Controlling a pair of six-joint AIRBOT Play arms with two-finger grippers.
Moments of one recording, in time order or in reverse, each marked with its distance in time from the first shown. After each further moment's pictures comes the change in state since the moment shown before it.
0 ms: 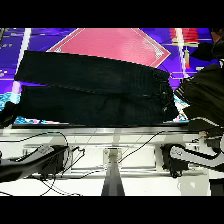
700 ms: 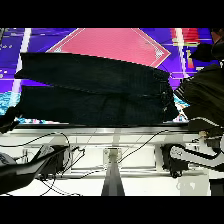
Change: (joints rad) left arm -0.013 0.174 -0.029 0.216 -0.217 -0.158; right arm 0.000 -0.001 0.000 0.011 0.028 0.003
